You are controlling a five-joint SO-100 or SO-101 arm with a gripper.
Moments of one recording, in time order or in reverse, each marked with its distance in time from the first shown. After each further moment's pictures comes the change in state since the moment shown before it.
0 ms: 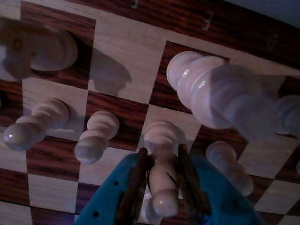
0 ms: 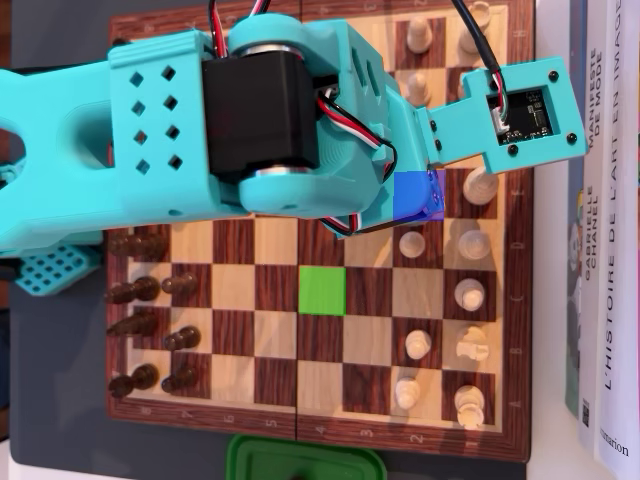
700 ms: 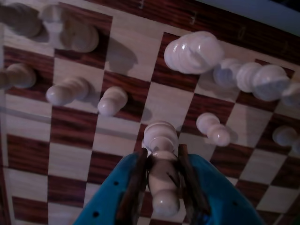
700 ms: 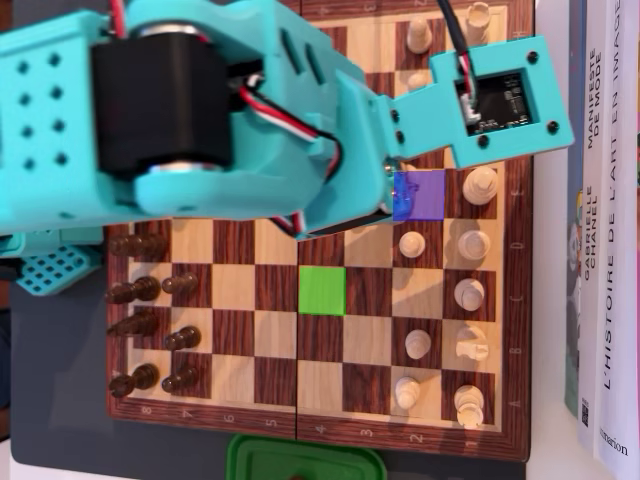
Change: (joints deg) arm 0.0 13.9 9.2 0.0 0.0
